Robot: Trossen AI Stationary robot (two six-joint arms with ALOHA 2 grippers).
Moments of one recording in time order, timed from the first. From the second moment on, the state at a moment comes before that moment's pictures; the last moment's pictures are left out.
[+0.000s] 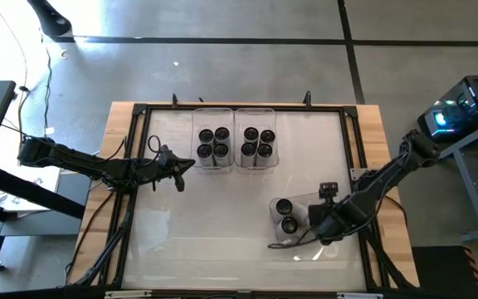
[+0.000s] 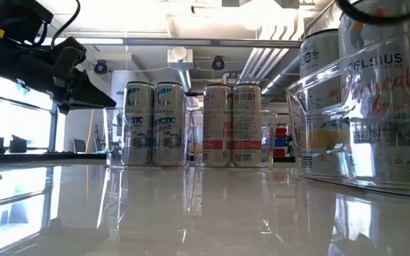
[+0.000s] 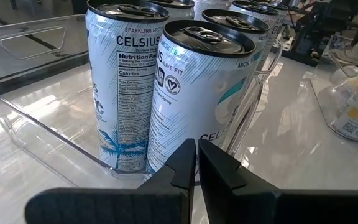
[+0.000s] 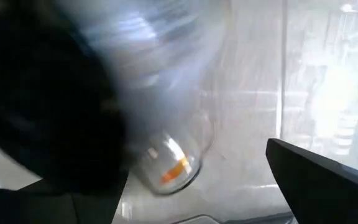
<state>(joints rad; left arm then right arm) -0.09 0.77 0.09 0.31 -0.53 -0.36 0.70 1.44 1.05 -1.25 0.26 0.63</state>
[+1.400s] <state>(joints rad) -0.09 0.77 0.09 0.31 -0.53 -0.35 0.82 1.53 1.11 -1.03 0.26 1.14</state>
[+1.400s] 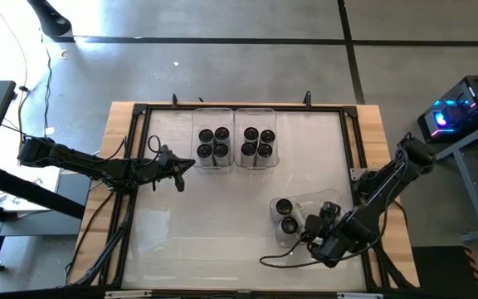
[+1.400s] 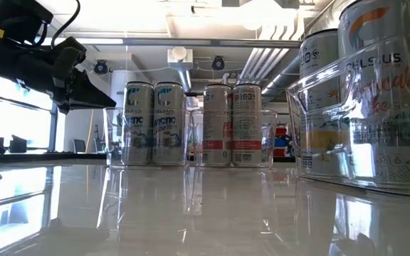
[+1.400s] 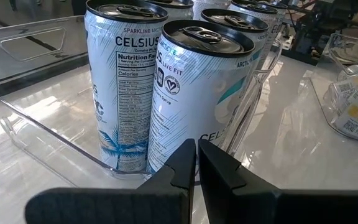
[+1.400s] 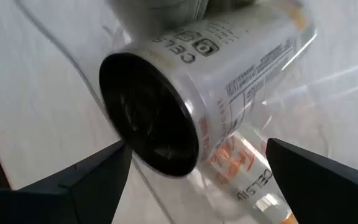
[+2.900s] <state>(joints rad) -0.09 0.77 0.09 0.31 -0.52 -0.35 0.60 1.51 1.30 -1.35 0.44 1.04</state>
